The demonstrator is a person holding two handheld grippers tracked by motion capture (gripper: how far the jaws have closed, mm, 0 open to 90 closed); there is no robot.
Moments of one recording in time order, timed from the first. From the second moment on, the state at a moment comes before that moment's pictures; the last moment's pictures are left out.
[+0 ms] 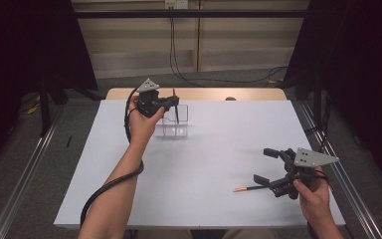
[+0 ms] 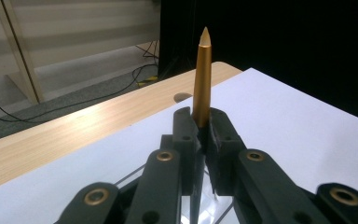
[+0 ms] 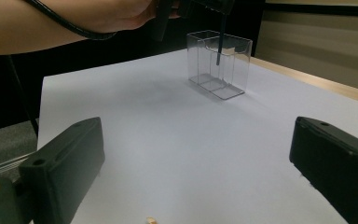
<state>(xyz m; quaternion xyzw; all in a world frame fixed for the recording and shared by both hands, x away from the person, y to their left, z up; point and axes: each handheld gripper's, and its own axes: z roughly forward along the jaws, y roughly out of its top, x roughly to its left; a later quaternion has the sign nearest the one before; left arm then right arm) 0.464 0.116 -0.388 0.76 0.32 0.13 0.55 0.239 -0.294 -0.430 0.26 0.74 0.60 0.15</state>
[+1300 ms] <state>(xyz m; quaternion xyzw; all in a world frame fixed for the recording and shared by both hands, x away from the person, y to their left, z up) 0.456 0.127 -0.385 0.73 0.32 0.10 0.59 0.239 -0.292 -0.430 0.26 0.74 0.60 0.15</state>
